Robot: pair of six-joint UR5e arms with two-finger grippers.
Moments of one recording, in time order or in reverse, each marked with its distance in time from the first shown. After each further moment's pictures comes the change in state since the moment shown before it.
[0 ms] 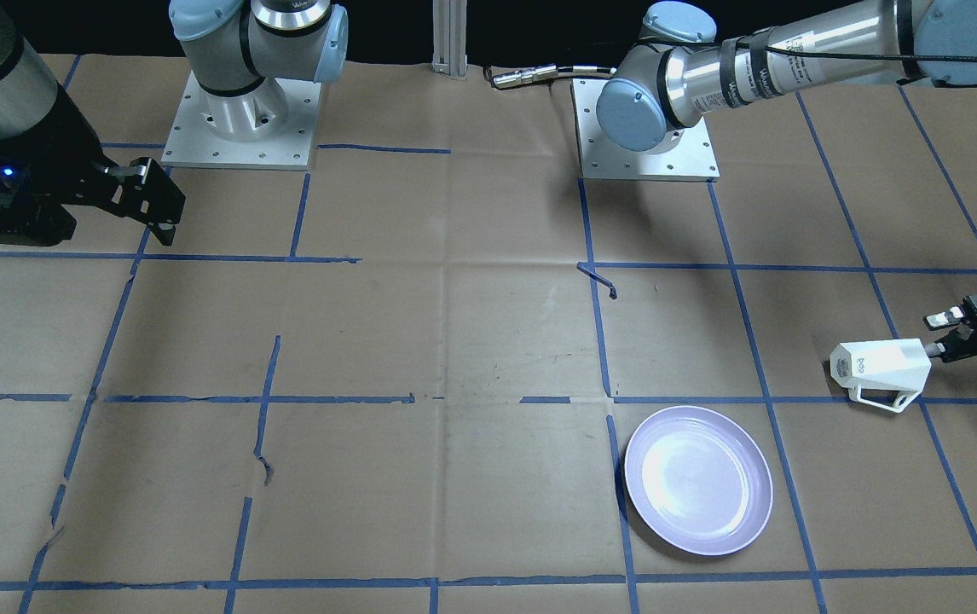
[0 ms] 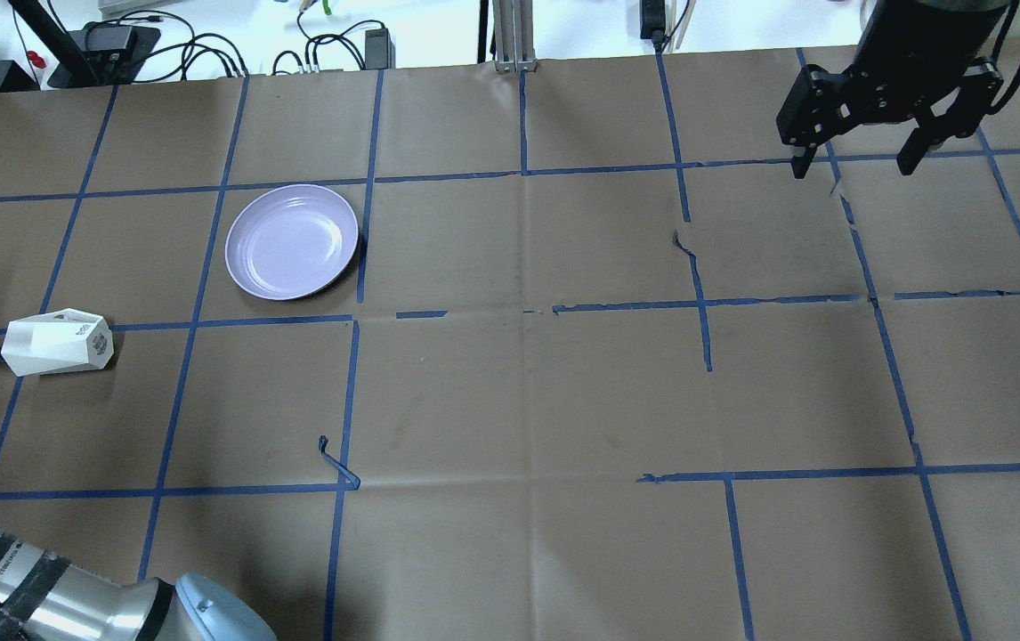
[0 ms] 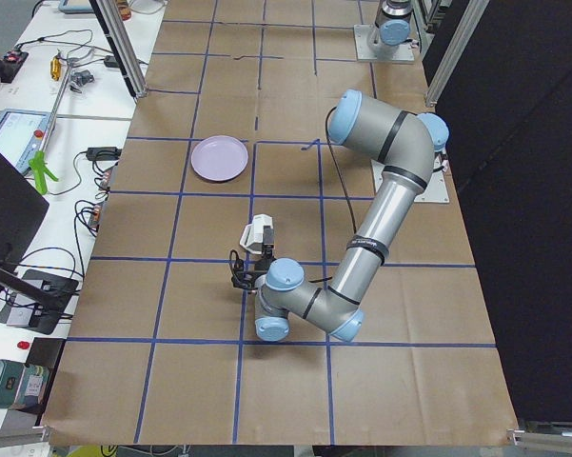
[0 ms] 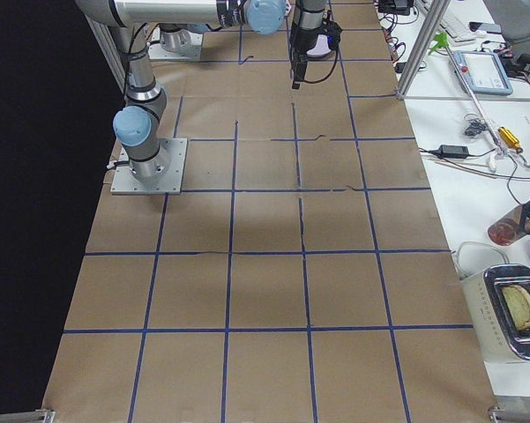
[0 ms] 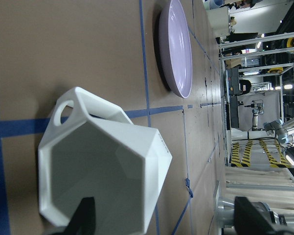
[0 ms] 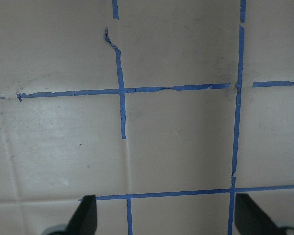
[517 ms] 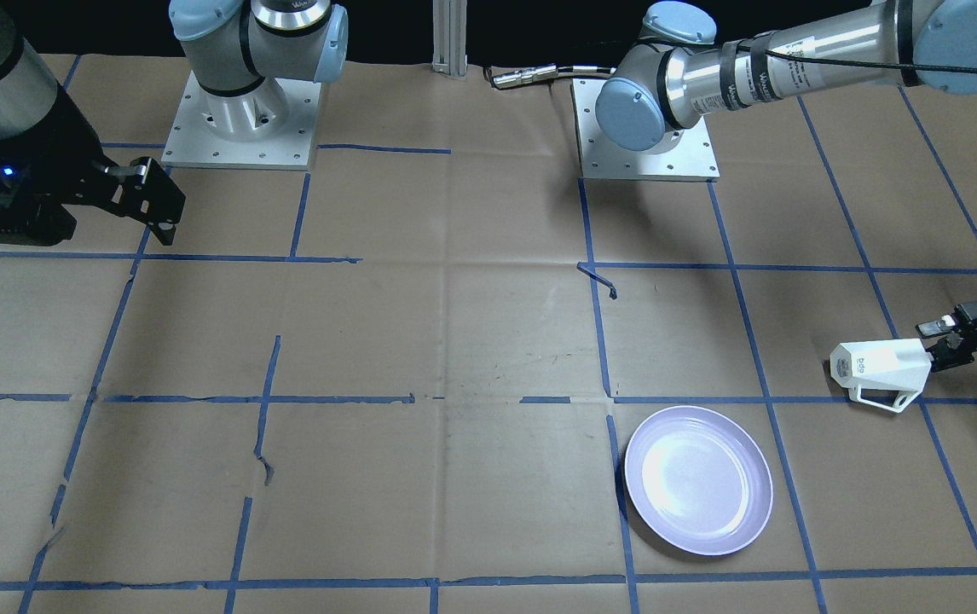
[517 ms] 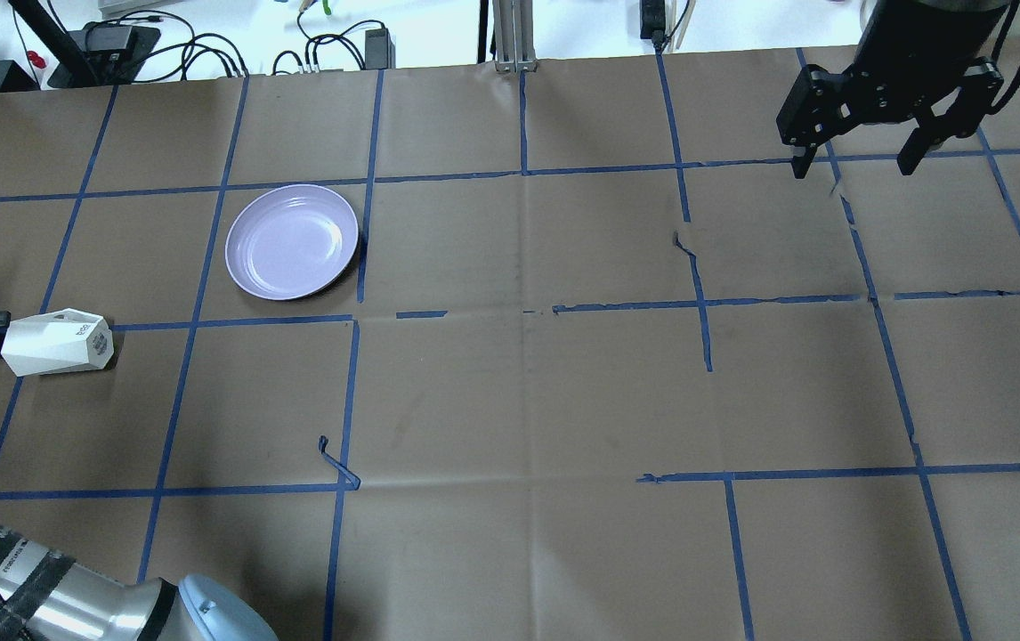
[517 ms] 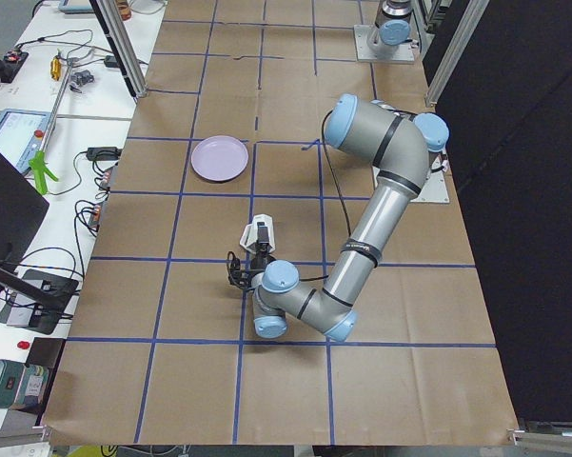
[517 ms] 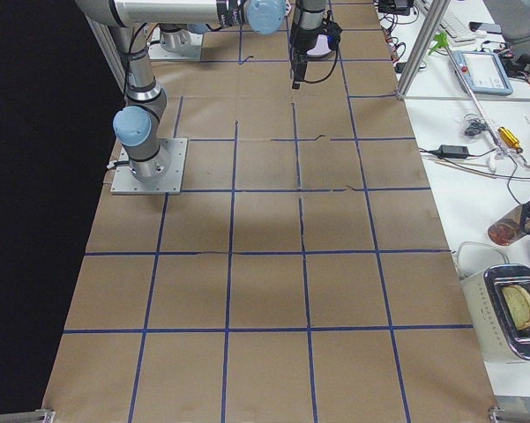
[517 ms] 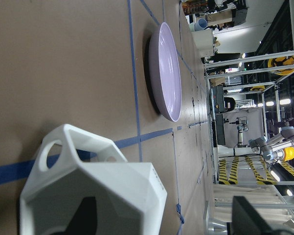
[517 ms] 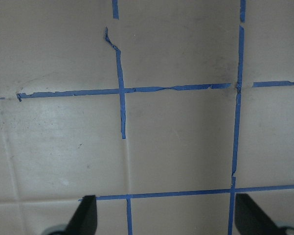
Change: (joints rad) left arm -0.016 -0.012 -0.006 -0.023 -0.098 0.007; right arm 0.000 0.000 0.000 0.000 0.000 0.000
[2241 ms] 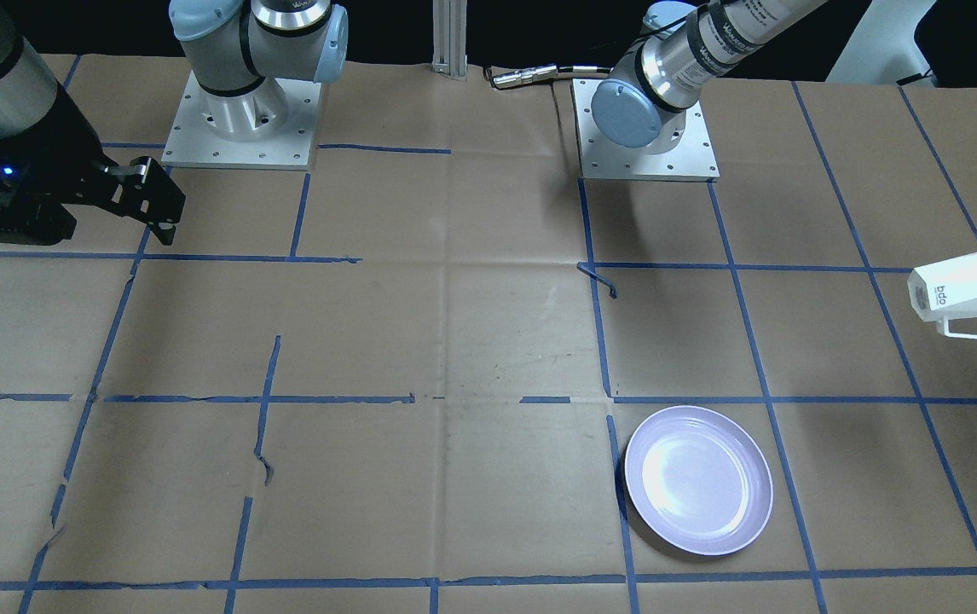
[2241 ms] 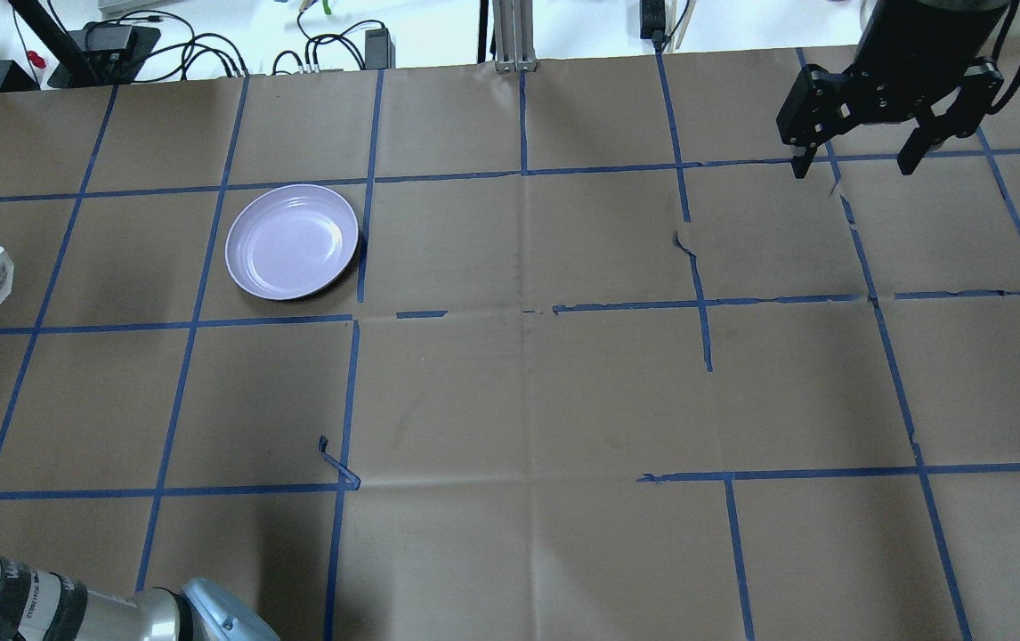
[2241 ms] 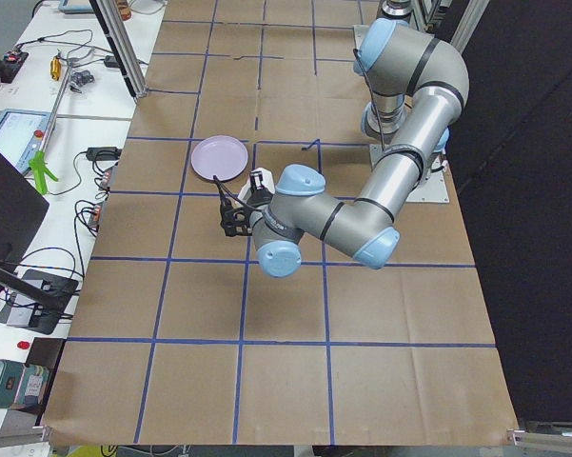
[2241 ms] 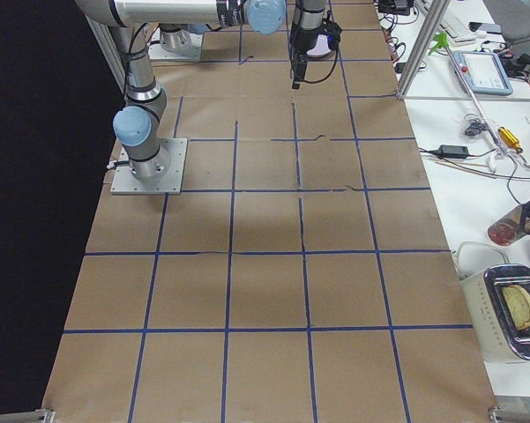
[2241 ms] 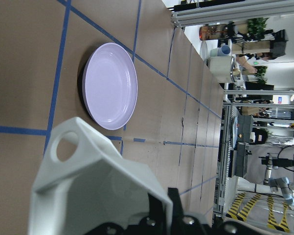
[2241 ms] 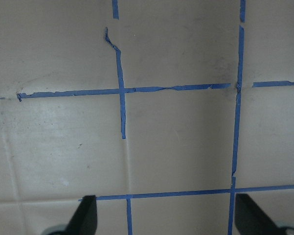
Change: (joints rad) left arm -0.067 0.425 0.002 -0.035 -0.016 -0.443; right arm 0.000 0.000 0.000 0.000 0.000 0.000
